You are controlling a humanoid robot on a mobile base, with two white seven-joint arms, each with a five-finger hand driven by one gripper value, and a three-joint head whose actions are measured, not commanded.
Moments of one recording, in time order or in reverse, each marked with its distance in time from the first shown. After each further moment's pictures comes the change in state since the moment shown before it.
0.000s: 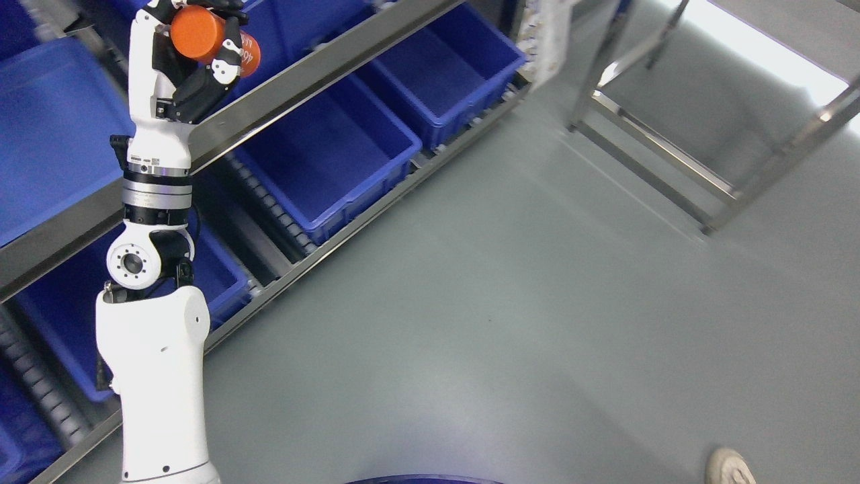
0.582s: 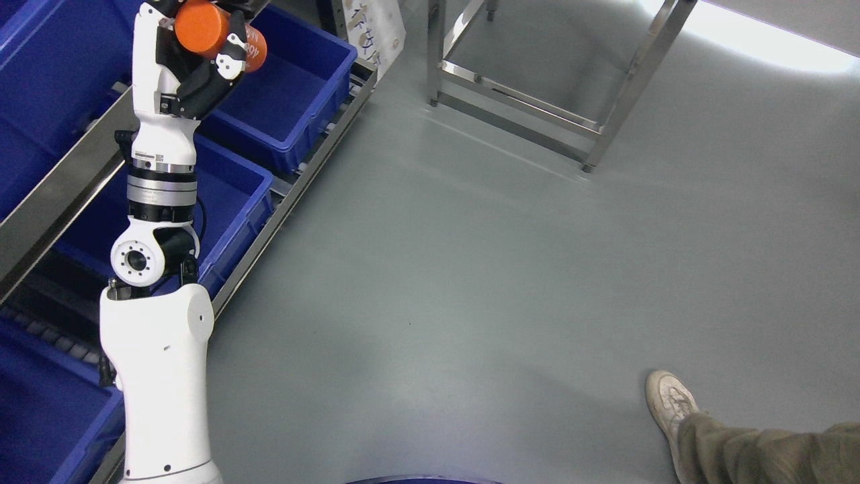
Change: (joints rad) left arm -0.005 -0.002 -0.024 -0.013 0.016 0.004 0.004; right arm -0.001 0.000 0.000 0.000 0.000 0.001 0.009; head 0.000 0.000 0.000
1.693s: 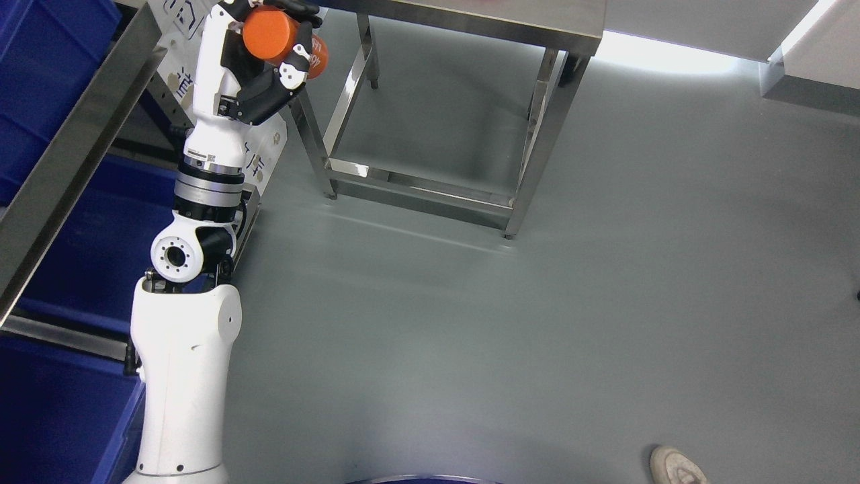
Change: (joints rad) left arm -0.002 -0.001 -0.138 -0.004 0.002 -0.001 0.008; right arm 0.000 0.000 0.000 0.000 0.000 0.000 -0.007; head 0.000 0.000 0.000
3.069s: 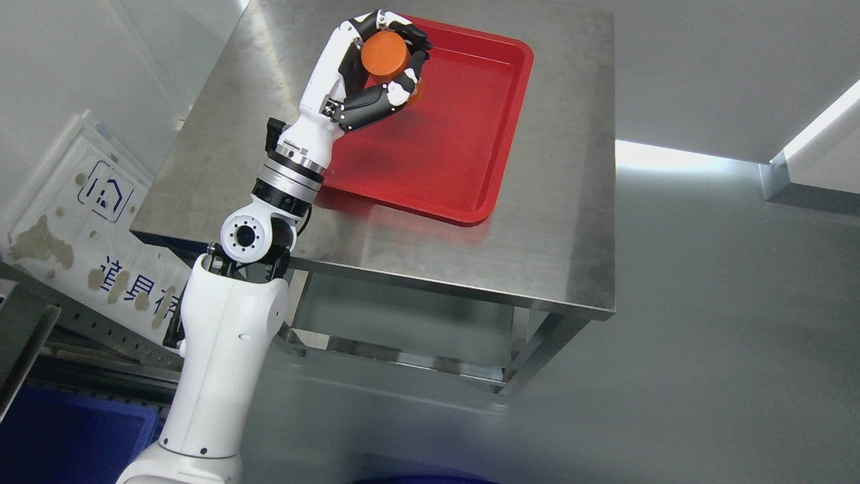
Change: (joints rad) left arm -0.066 0.000 -0.223 0.071 -0.051 0.178 0.044; right arm 0.000 0.000 0.000 0.000 0.000 0.000 0.000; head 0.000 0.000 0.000
